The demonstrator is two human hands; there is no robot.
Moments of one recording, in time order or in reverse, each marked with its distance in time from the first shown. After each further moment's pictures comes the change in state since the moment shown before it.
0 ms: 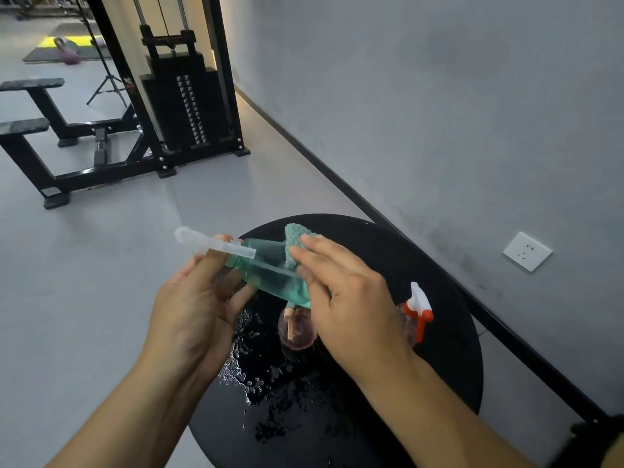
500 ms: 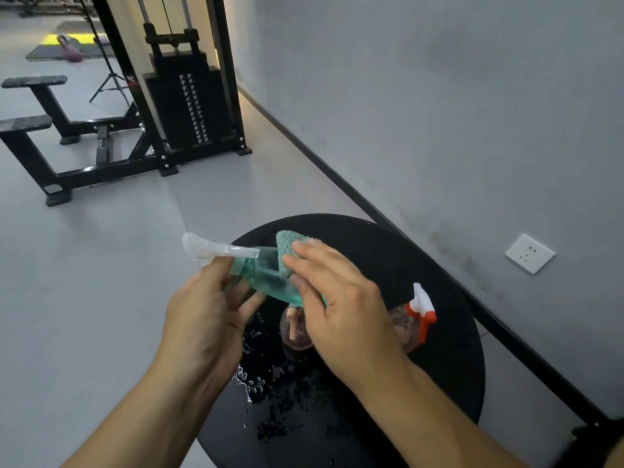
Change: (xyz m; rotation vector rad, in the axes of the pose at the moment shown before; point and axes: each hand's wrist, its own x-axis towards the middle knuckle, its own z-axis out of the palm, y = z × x) left_hand -0.003 -0.009 -0.001 0.044 0.047 -0.038; right_hand -0.005 -0.005 0.007 0.051 -0.051 0.005
